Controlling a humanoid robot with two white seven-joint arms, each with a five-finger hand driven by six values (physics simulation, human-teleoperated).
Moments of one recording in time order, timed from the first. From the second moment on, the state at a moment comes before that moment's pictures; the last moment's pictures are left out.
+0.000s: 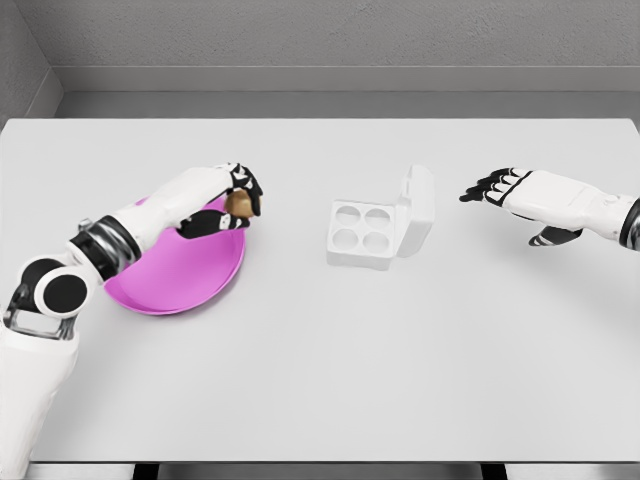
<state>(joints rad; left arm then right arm) -0.26 0.32 -0.17 -1.74 -0.49 -0.13 -0.61 -0.53 -0.88 0.57 -1.35 0.53 -0.61 0.32</state>
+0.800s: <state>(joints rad) -0.32 0.08 -0.23 -1.68 -0.63 -0.13 -0.61 -0.53 -0.88 0.57 -1.37 0.53 -0.61 0.32</state>
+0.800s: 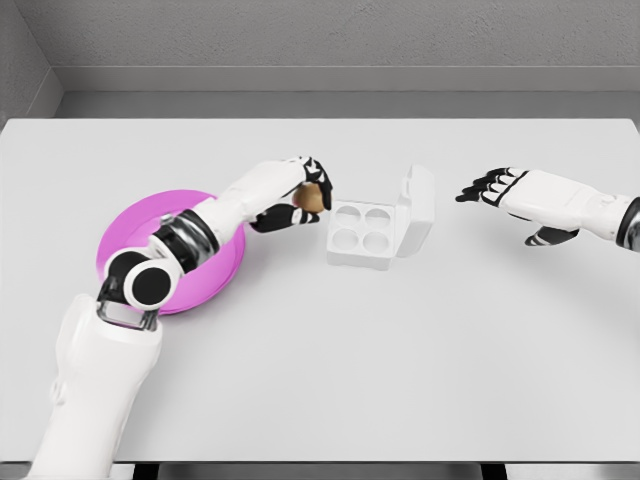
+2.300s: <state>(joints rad) -0.47 0.00 -0.35 -1.41 -0.73 -0.13 -0.61 -0.53 -0.88 0.57 -1.38 0.53 -0.61 0.32</state>
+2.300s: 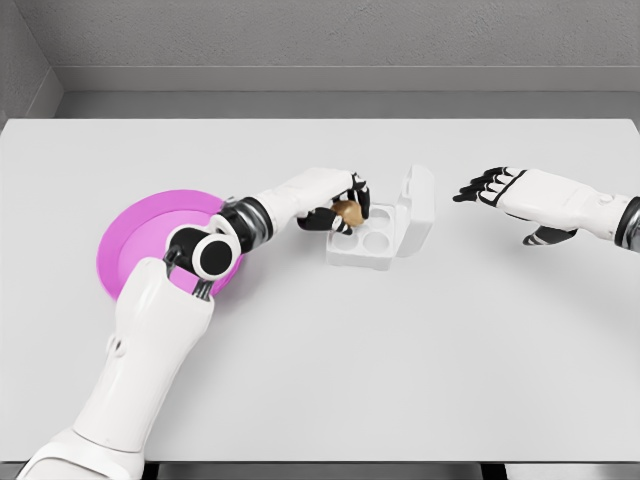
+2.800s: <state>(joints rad) -0.47 0.00 -0.37 -1.42 -0.72 -0.14 -0.61 -0.53 -0.88 0.57 -1.38 0.53 -0.61 0.32</state>
